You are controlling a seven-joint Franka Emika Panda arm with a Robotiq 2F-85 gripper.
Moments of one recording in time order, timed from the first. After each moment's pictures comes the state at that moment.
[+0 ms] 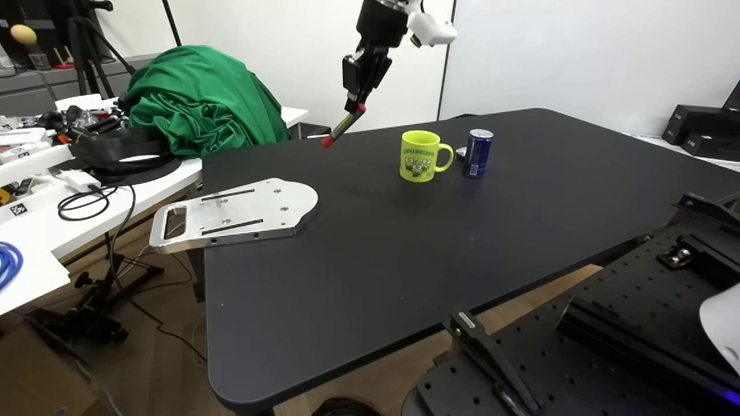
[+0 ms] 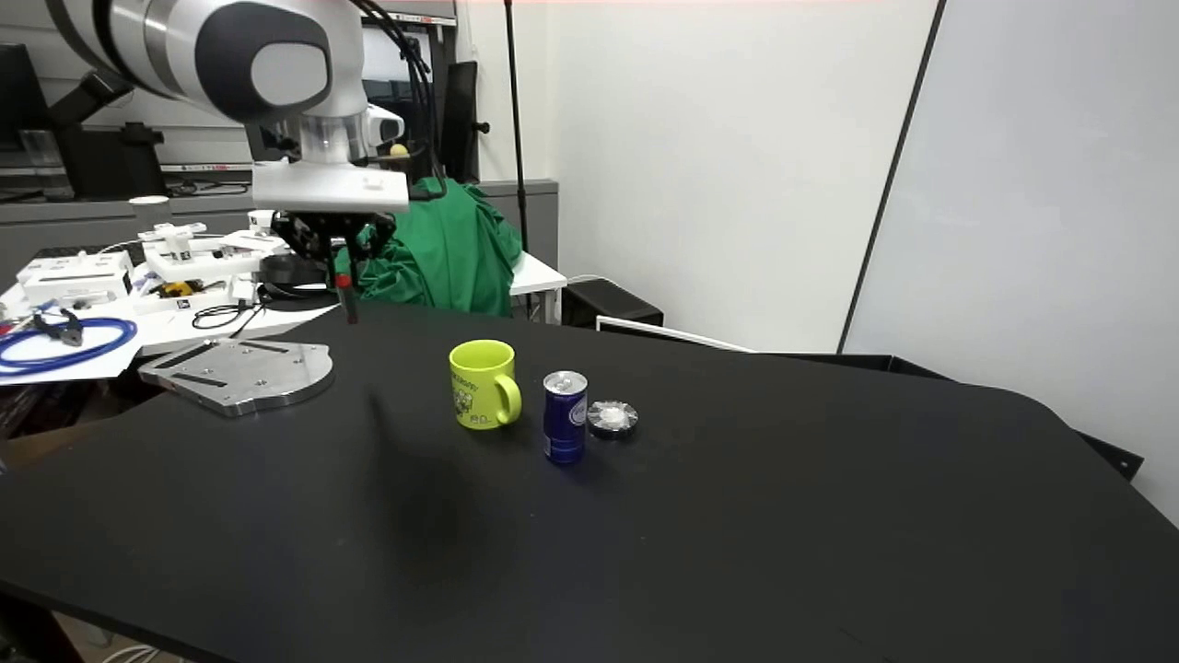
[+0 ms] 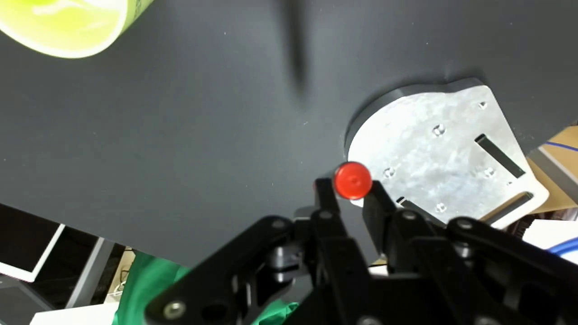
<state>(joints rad) 0.05 0.28 0.21 -2.31 0.42 2.88 -0.72</state>
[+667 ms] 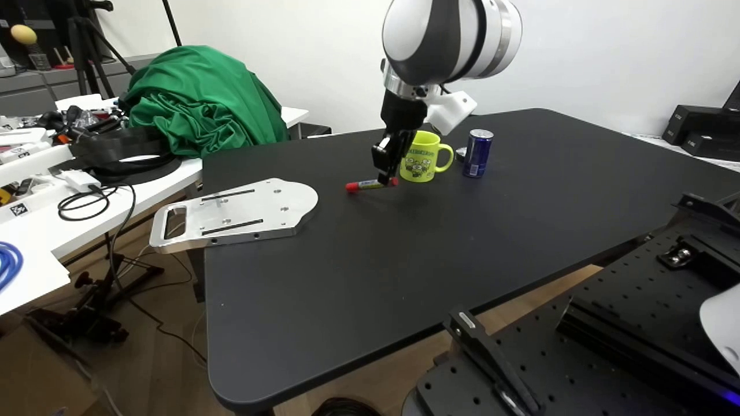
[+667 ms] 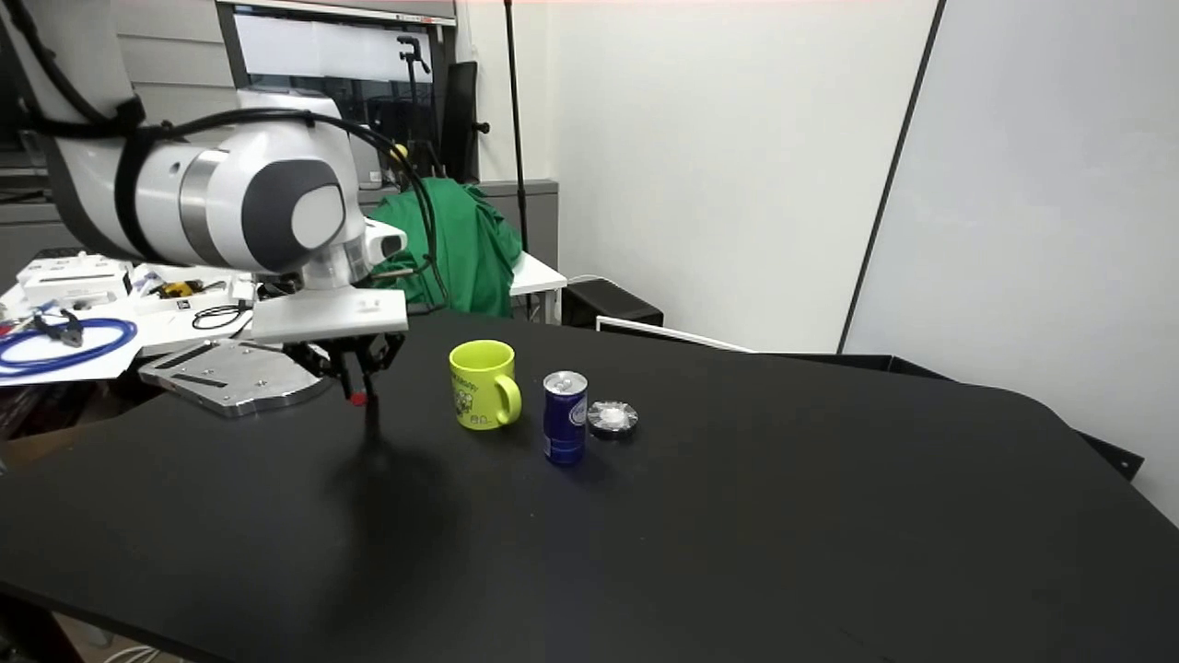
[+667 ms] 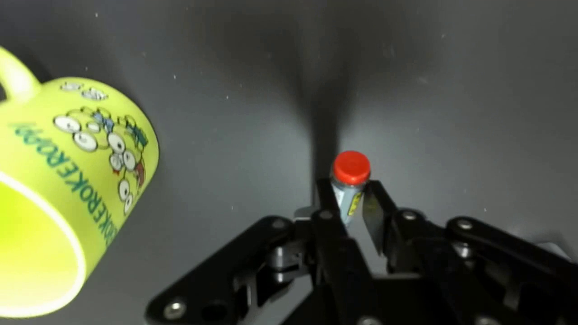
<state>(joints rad) 0.09 0.49 0.12 -2.41 0.06 3.10 -0.39</state>
